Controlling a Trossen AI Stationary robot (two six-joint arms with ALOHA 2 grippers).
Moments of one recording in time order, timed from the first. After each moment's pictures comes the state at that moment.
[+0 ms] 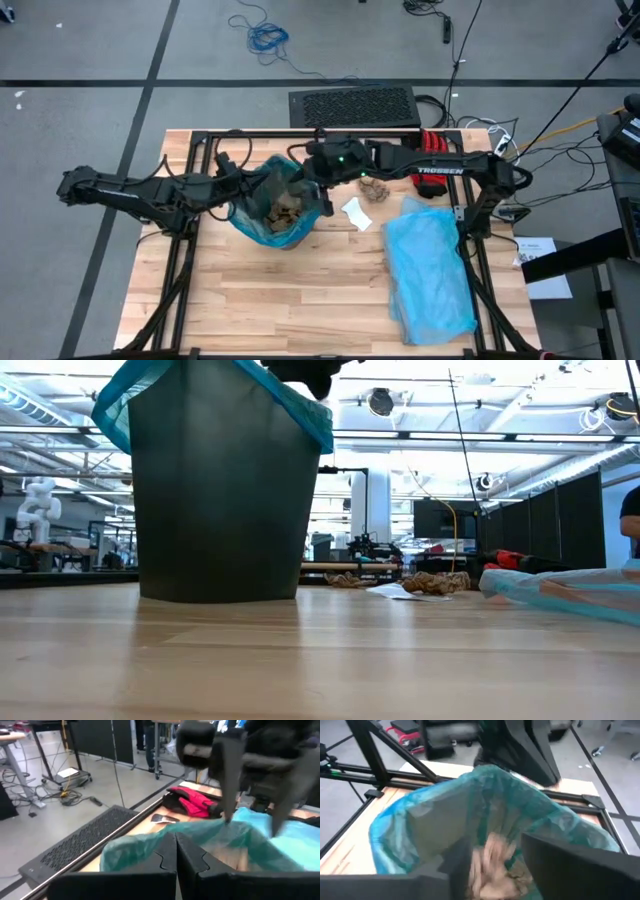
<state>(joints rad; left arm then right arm) -0.12 0.80 0.72 -0.15 -0.63 -0.18 -0.13 1.77 1.65 -0.32 -0.24 -0.16</state>
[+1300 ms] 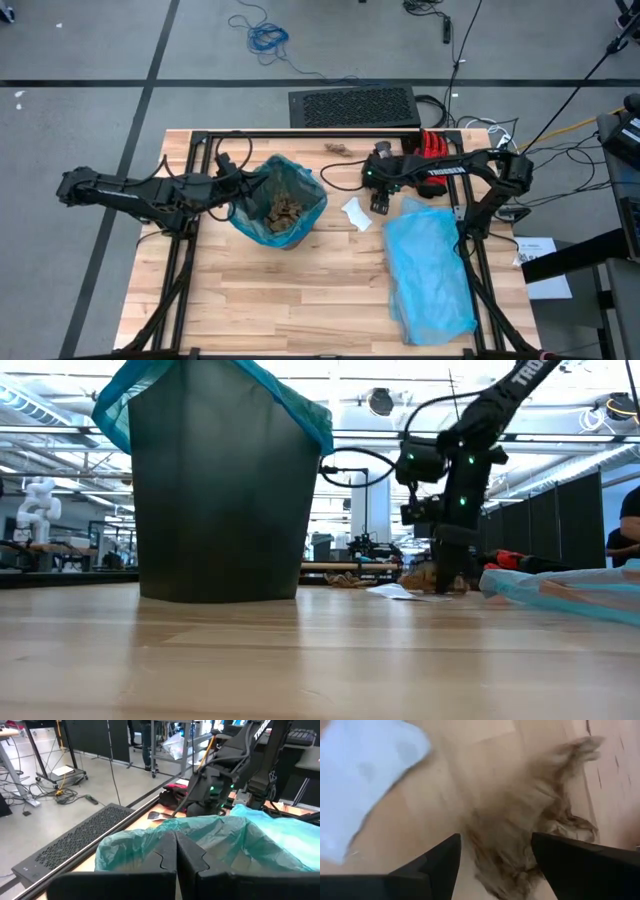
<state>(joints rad) -0.11 0.79 0.70 -0.14 -0.60 -0.18 -0.40 1.63 0.86 -0.48 0.08 -0.08</state>
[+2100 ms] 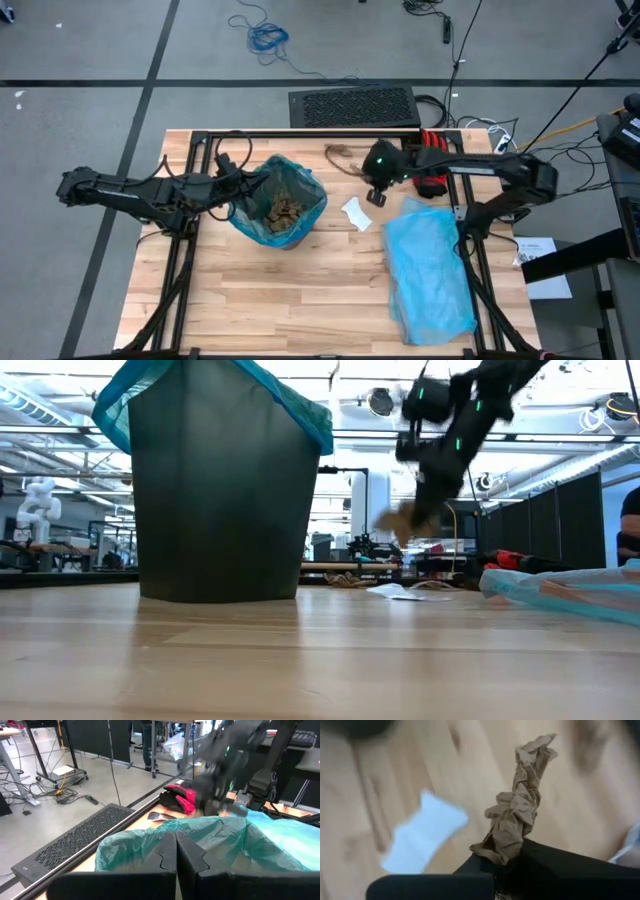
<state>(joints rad) -0.11 0.79 0.70 -0.14 -0.61 -0.18 -0.38 1.42 0.95 -0.53 -0.01 -0.02</state>
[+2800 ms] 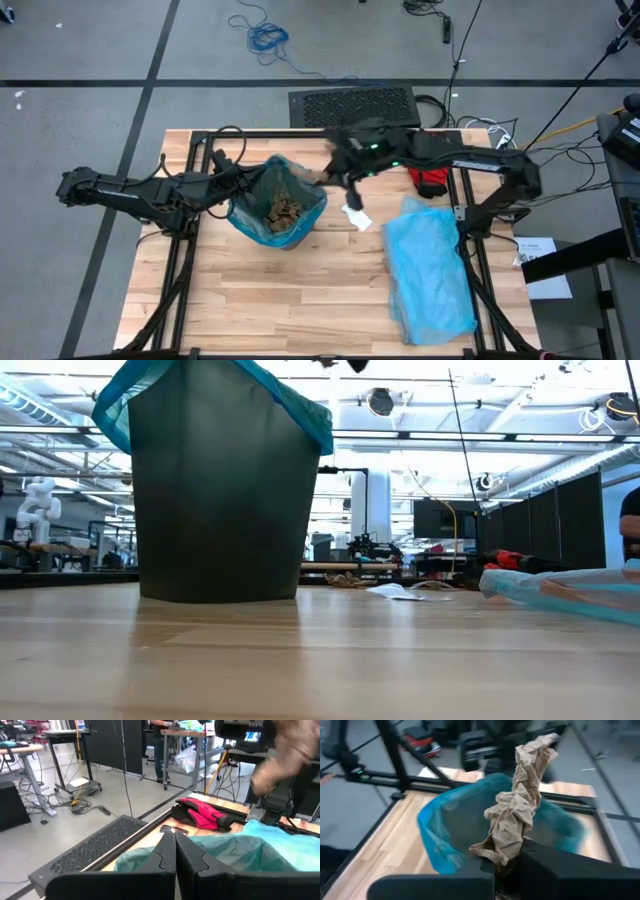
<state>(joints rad) -0.11 0.79 0.70 -0.07 -0.69 -0.12 -0.15 1.57 1.61 -0.48 -0.30 -0.16</state>
